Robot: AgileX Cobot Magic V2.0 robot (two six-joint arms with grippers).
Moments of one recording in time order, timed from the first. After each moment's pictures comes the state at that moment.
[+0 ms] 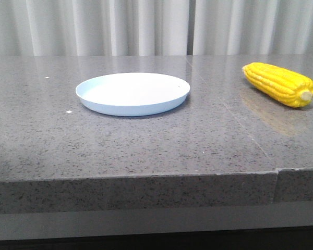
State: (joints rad) left arm -0.64 0.73 -0.84 0.09 0.74 -0.02; right arm 0.04 0.69 -0.75 0.02 0.65 0.07
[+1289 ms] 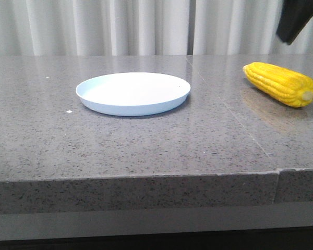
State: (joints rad) left arm -0.64 0.65 -0.79 0.09 0.72 -0.03; right arm 0.19 1.44 -1.24 -0.03 0.79 0.04
